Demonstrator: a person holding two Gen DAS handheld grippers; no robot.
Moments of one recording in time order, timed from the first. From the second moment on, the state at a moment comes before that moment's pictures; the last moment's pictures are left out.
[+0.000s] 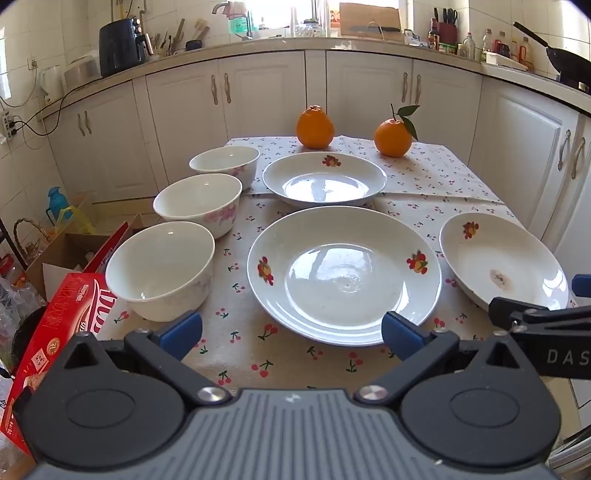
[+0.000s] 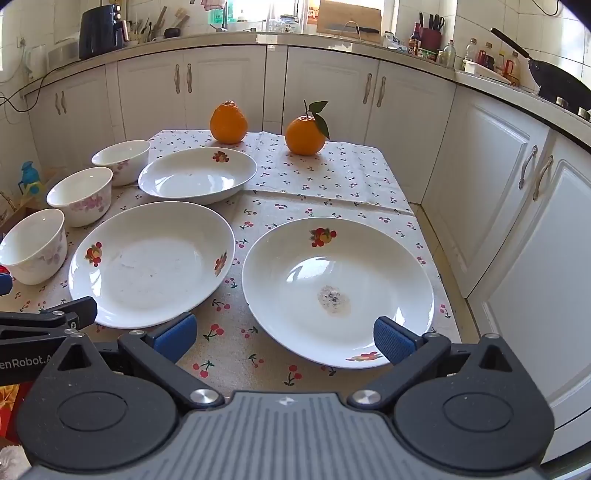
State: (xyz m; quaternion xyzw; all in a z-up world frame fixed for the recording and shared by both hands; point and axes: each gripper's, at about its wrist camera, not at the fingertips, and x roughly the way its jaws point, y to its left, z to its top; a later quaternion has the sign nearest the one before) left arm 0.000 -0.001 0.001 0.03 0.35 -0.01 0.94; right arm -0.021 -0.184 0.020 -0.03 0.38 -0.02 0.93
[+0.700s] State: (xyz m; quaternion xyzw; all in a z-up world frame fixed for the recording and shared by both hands) left arm -0.006 0.002 0.006 0.03 0.33 0.00 0.94; right arm -0.029 -0.182 0.030 -0.02 0.36 -0.01 0.93
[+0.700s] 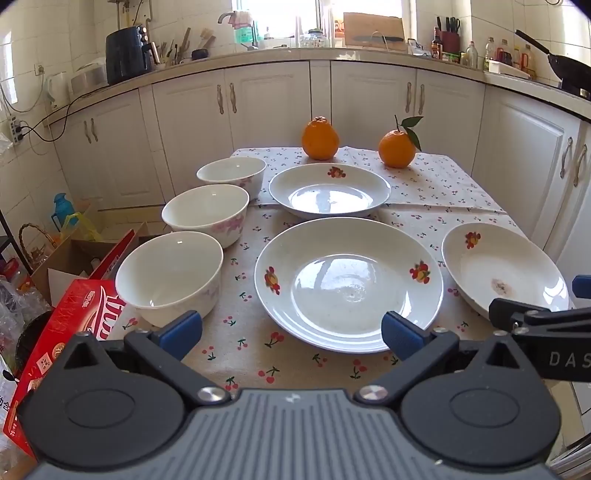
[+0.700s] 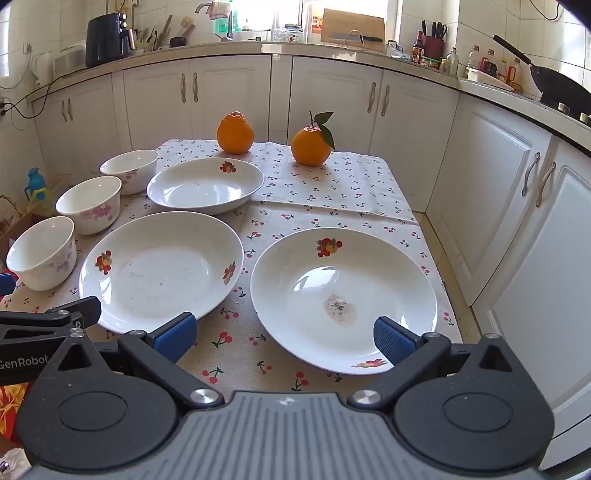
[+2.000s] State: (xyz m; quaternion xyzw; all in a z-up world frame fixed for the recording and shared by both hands) left arm -0.012 0.001 0.013 0.03 0.32 0.00 0.95; right arm -0.036 -0.183 0.035 -0.03 0.33 0.00 0.94
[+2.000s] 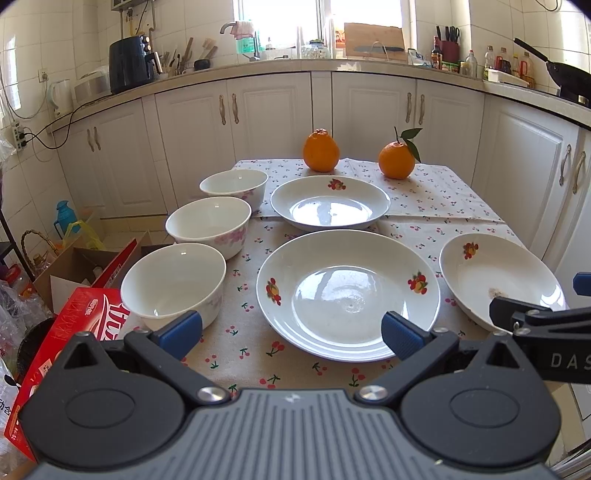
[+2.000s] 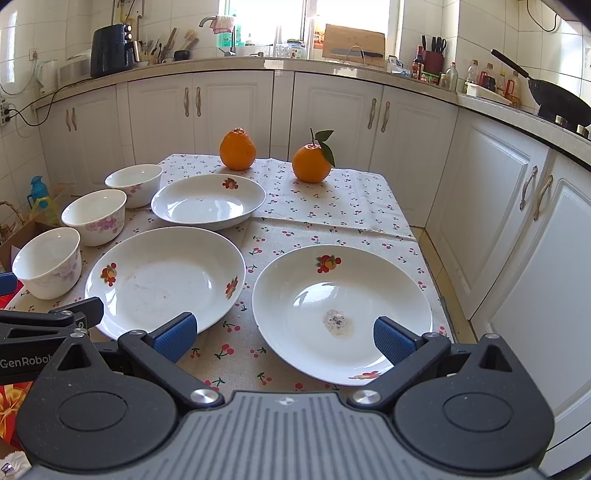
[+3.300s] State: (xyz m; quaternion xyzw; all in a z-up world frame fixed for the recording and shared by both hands) left arm -0.010 0.000 0.013 0.03 0.31 0.00 0.95; right arm -0.036 -0.185 0.037 -0.03 0.33 0.00 0.94
